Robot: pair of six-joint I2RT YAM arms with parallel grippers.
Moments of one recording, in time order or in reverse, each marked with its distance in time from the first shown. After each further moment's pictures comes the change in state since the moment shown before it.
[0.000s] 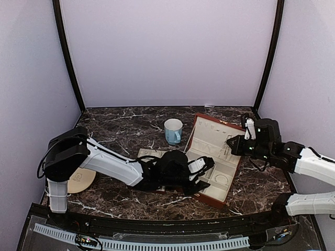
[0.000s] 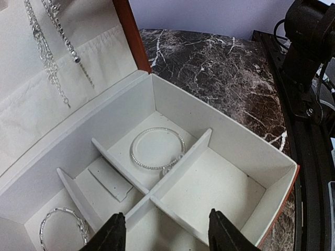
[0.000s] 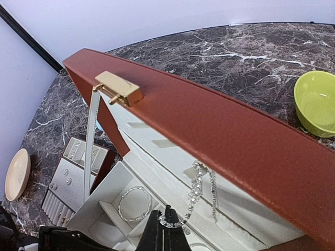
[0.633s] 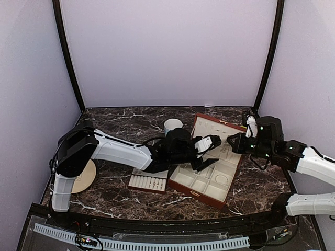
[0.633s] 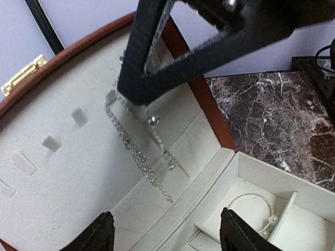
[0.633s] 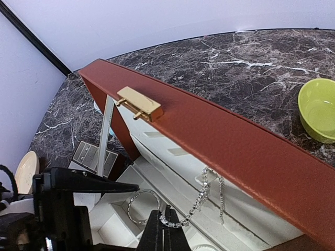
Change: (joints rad) left arm 0.100 0.090 0.248 0.046 0.006 0.281; right arm 0.000 -0.024 0.024 -0.013 -0.018 0.005
